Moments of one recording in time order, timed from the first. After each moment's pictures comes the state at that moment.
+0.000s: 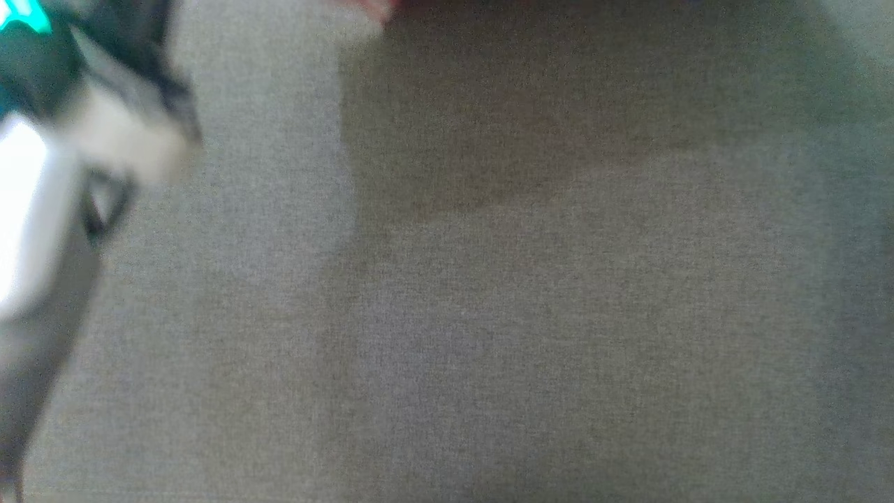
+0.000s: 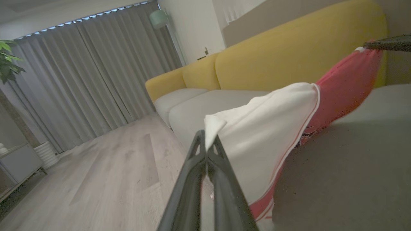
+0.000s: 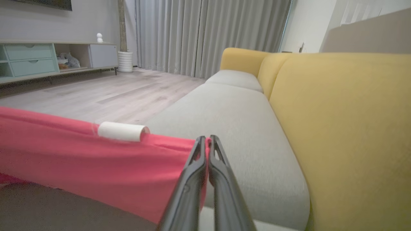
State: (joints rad) left arm -0.94 0.51 -0.58 0.35 -0.40 -0.13 -0.26; right arm -1.05 -0.56 0.39 0.76 0.43 0.13 -0.25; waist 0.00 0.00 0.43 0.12
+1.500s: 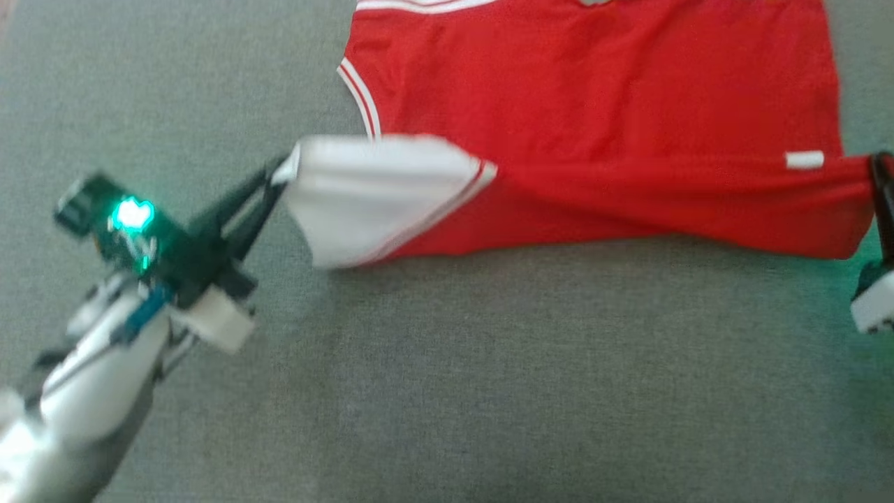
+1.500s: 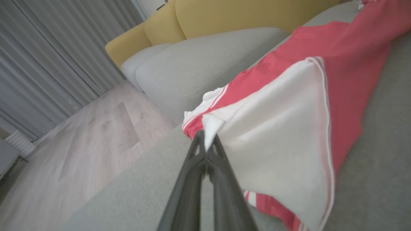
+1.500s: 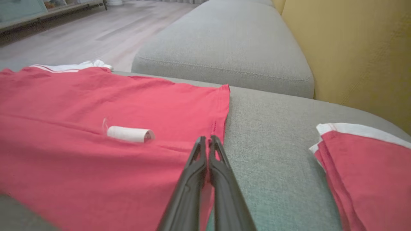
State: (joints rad) left arm -0.54 0.54 -0.64 0.28 -0.16 -0.11 -0.26; right arm -0.20 -0.48 0.00 0.18 0.36 0.13 0.01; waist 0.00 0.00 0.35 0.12
